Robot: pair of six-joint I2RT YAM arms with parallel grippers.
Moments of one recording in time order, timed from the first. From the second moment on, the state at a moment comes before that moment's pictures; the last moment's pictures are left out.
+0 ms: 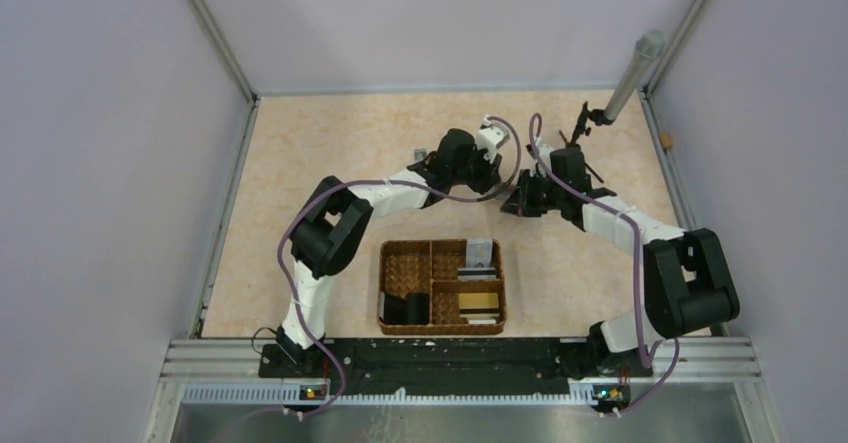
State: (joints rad) left arm -0.72 2.09 1.45 0.18 0.24 -0.03; right arm 0.27 1.46 0.79 -0.08 -0.45 0.34
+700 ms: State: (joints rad) left arm -0.73 2.09 1.41 0.31 0.30 -0.16; right arm 0.19 1.26 0.66 -0.05 -0.37 0.45
